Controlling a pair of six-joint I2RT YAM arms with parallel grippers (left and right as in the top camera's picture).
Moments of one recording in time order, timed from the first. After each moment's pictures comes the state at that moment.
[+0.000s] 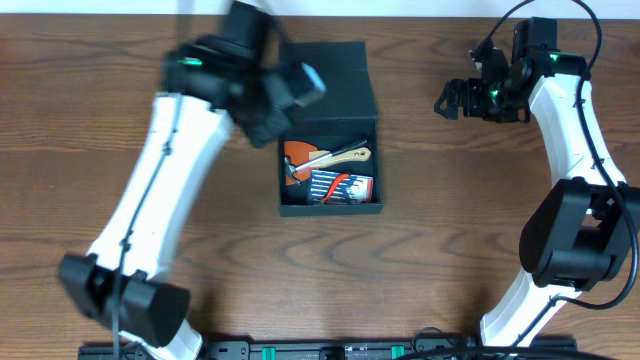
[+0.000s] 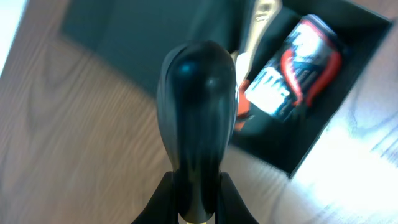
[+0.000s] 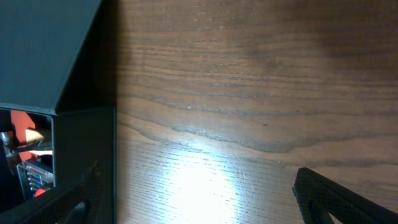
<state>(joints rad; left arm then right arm) -0.41 1.79 1.86 -1.27 0.11 0.72 -0.11 1.98 1.70 -0.98 -0.35 -0.08</state>
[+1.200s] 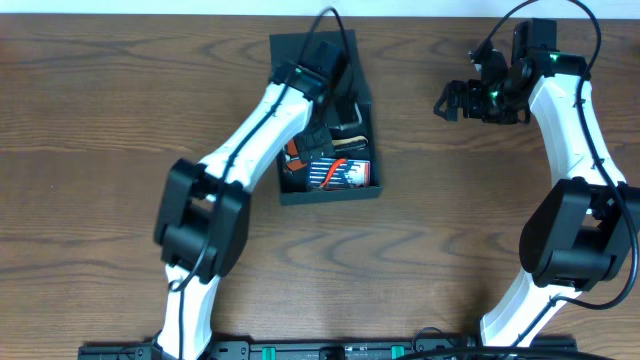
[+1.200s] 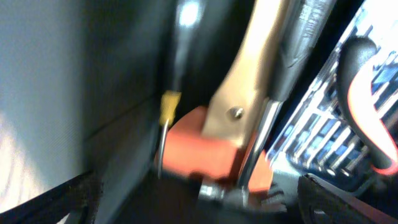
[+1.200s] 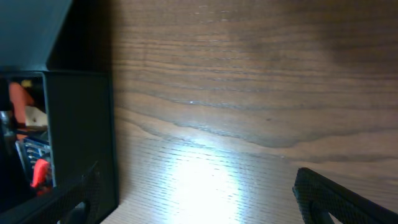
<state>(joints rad) -0.51 2.15 1.85 -1.03 -0.09 0.74 -0.11 1.98 1.70 -1.00 -0.36 -0.08</state>
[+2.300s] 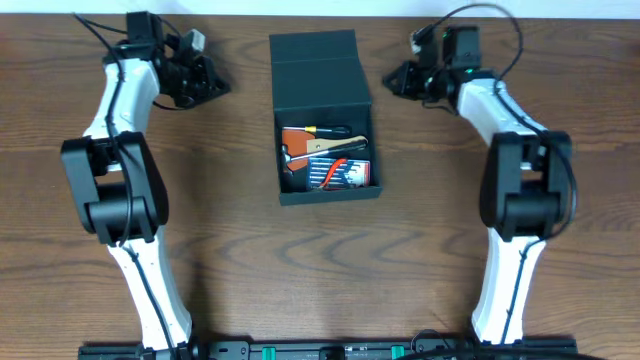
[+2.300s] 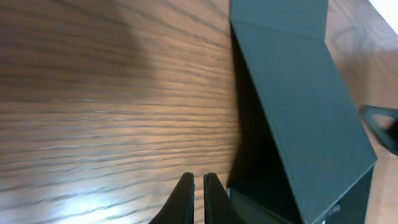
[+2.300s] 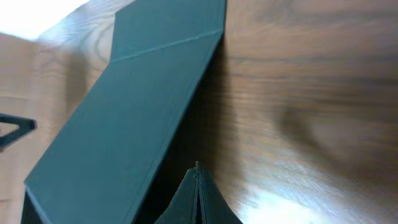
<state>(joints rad) 0.10 2.32 1.89 -0.79 0.68 -0.17 0.05 2.33 1.70 -0.26 -0.70 0.35</state>
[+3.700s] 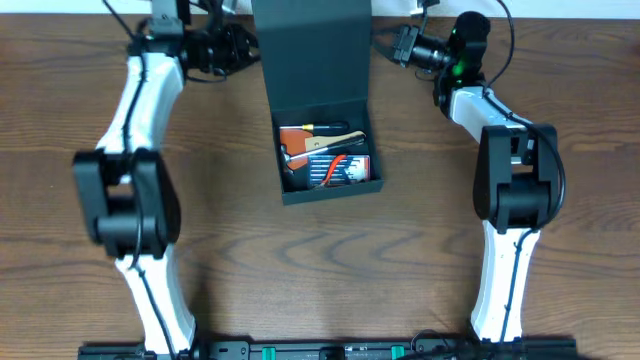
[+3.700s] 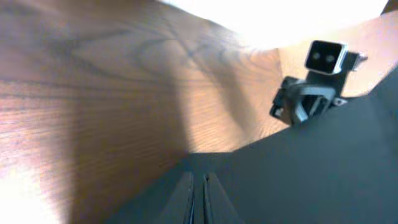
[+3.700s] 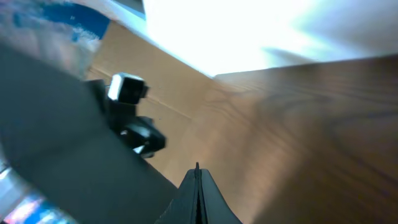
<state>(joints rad) -0.01 2.17 1.89 -0.58 0.92 -0.35 0.06 2.38 1.69 0.71 -1.16 1.06</state>
